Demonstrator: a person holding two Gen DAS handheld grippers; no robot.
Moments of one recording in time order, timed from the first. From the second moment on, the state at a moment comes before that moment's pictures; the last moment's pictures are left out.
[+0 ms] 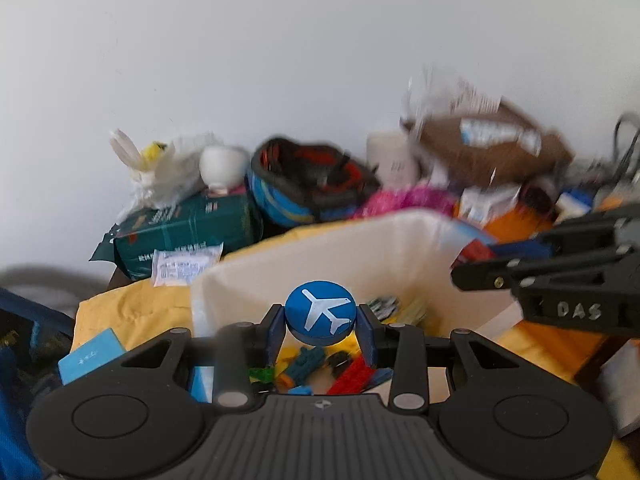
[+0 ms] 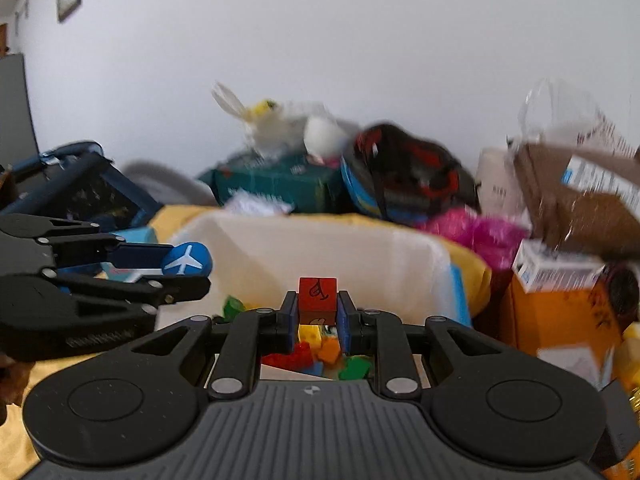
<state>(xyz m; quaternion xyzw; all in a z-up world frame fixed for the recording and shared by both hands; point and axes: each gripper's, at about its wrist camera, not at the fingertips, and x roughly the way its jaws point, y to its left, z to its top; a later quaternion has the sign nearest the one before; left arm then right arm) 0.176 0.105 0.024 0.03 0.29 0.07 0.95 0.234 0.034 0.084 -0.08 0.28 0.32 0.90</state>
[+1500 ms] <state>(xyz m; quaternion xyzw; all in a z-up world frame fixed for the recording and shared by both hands) 0.185 0.081 0.054 0.07 0.40 0.12 0.90 0.240 0.036 0.091 -0.24 0.37 0.25 0.87</state>
